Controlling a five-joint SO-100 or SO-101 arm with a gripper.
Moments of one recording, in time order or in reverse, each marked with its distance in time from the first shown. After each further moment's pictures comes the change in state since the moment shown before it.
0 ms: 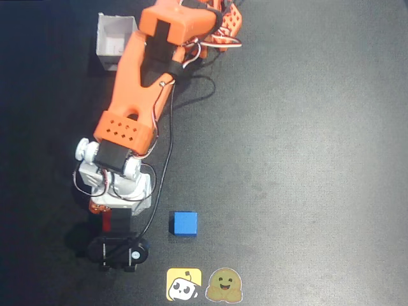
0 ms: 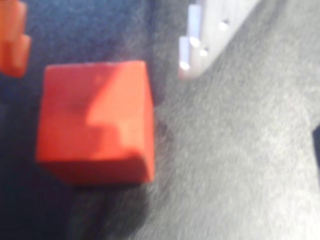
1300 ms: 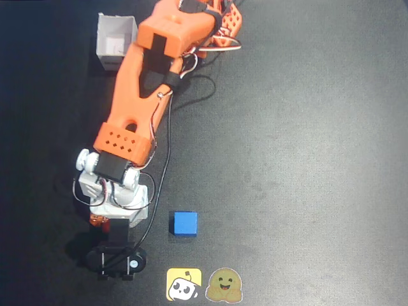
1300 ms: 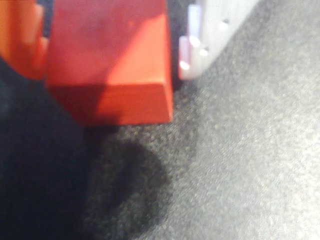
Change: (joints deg) arm 0.3 -6.6 -3.7 -5.4 -0.8
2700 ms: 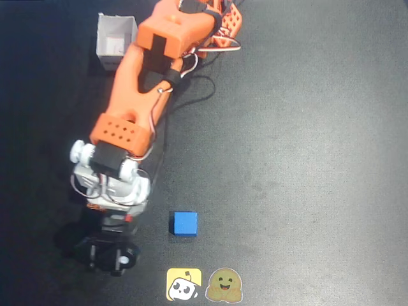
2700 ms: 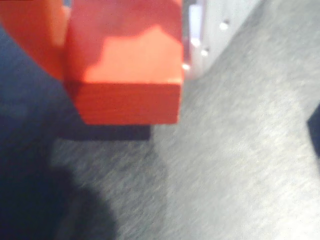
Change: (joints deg) arm -0.8 -0.1 -12.6 17.7 8.6
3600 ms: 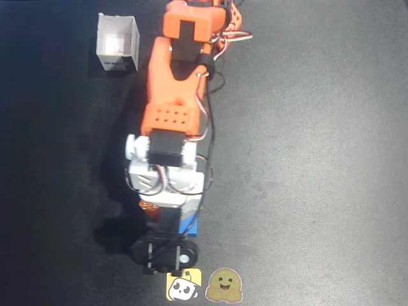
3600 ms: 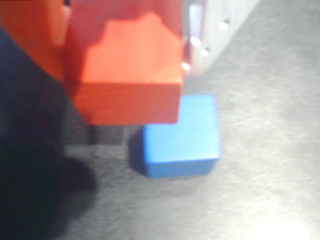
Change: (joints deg) arm -13.4 9.2 0.0 4.5 10.9
